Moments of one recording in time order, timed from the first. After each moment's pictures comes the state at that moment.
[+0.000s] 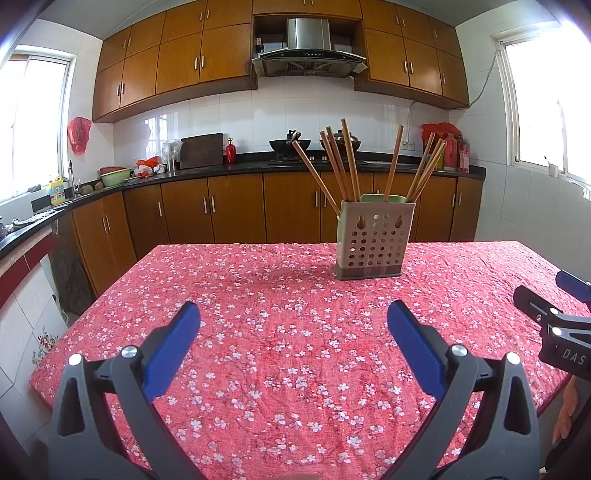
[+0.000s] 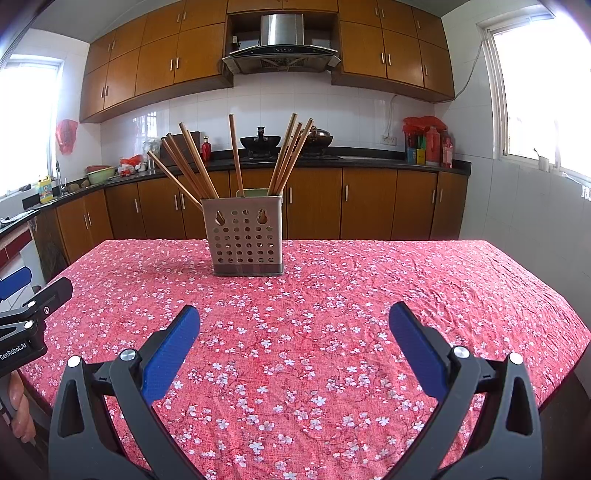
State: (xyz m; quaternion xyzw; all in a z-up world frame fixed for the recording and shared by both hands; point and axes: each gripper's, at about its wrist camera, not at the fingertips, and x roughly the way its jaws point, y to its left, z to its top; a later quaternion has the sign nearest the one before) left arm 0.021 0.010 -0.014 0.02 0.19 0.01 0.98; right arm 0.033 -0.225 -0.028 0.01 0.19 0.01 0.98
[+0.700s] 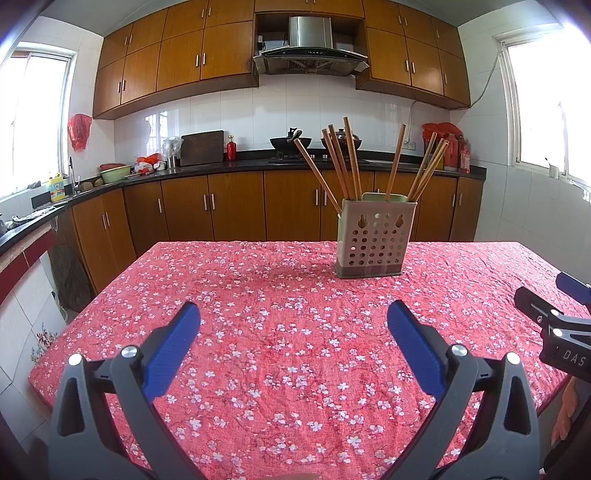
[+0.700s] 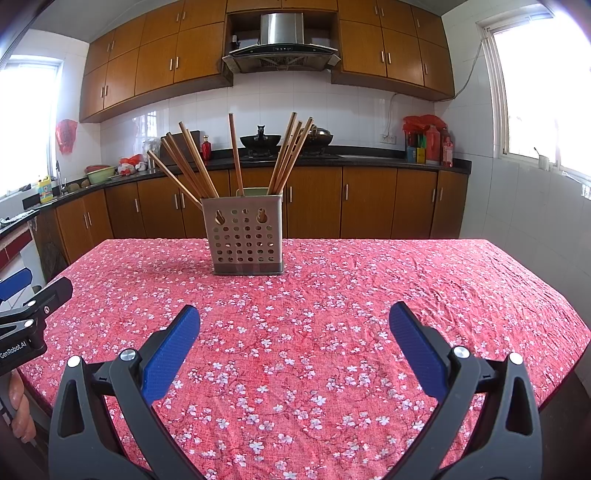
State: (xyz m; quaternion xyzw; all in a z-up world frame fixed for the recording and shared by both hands) left arm 0.024 0.009 -0.015 0.01 0.19 0.01 0.98; right arm 0.033 -0.223 -0.028 0.01 0.19 0.01 0.98
